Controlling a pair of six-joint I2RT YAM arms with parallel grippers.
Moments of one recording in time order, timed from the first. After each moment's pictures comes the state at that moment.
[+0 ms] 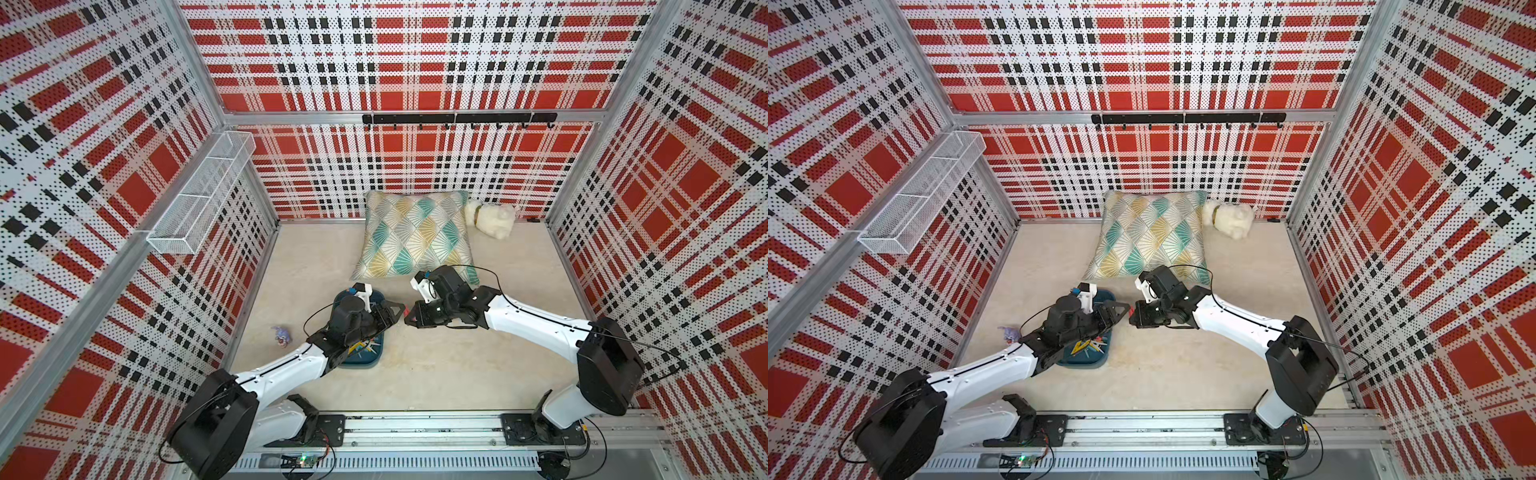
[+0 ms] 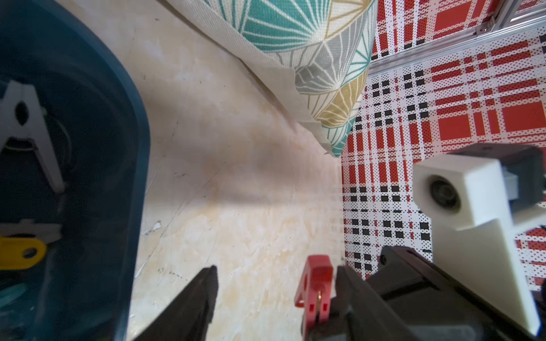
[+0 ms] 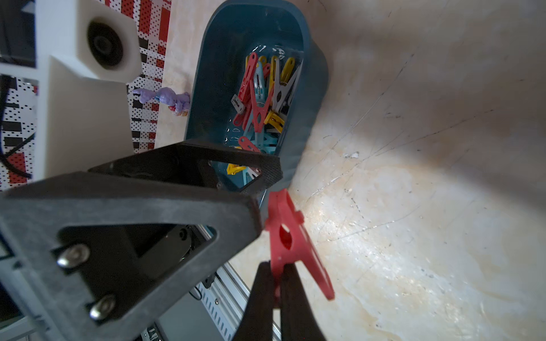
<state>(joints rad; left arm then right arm) -0.59 1.18 0.44 0.31 0.26 -1.09 0.80 1.58 1.10 -0.37 -0.42 0.65</state>
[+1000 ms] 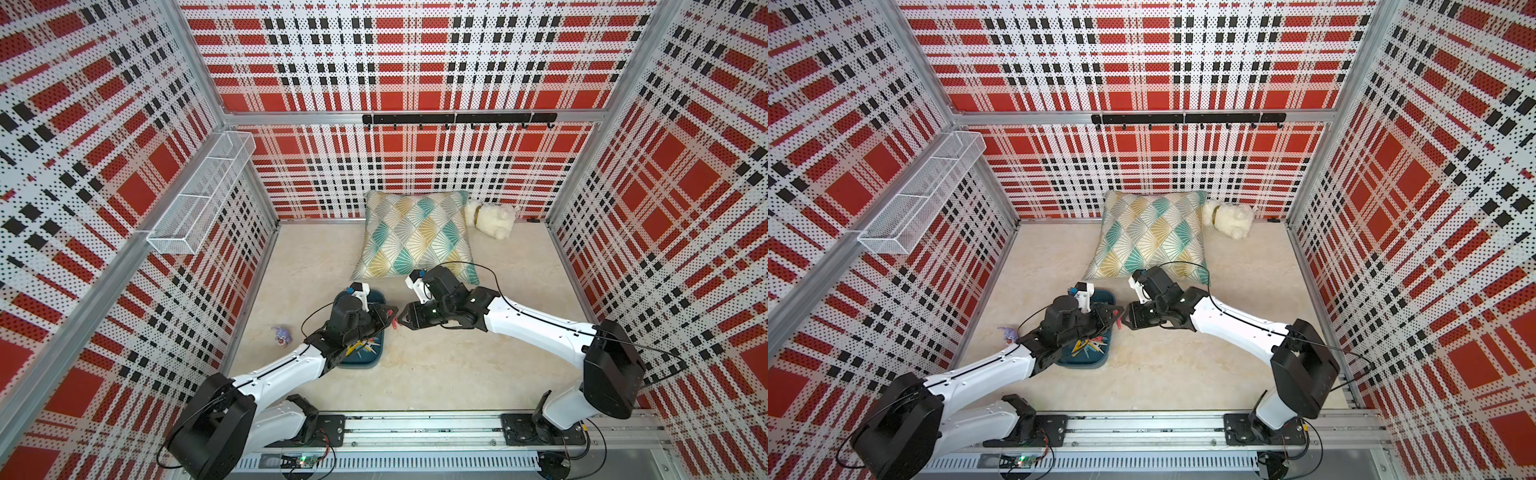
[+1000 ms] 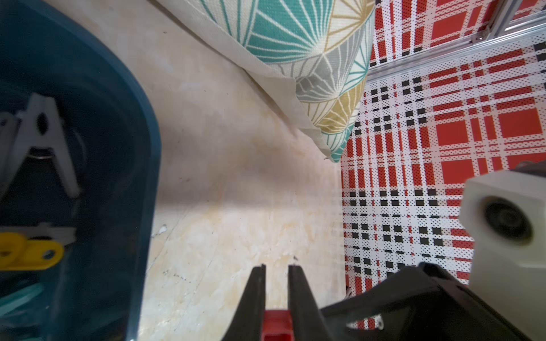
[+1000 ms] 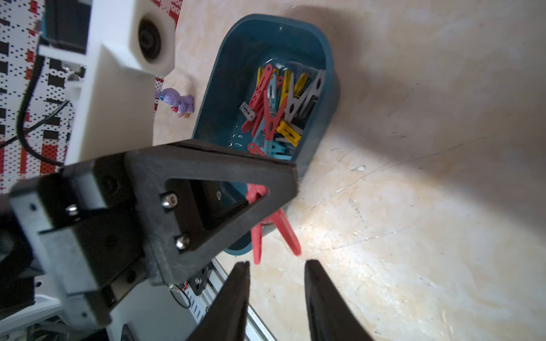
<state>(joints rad) -0.55 1.14 0.43 0.25 0.24 -1.07 0.84 1.53 1.13 -0.42 -0.29 0.60</state>
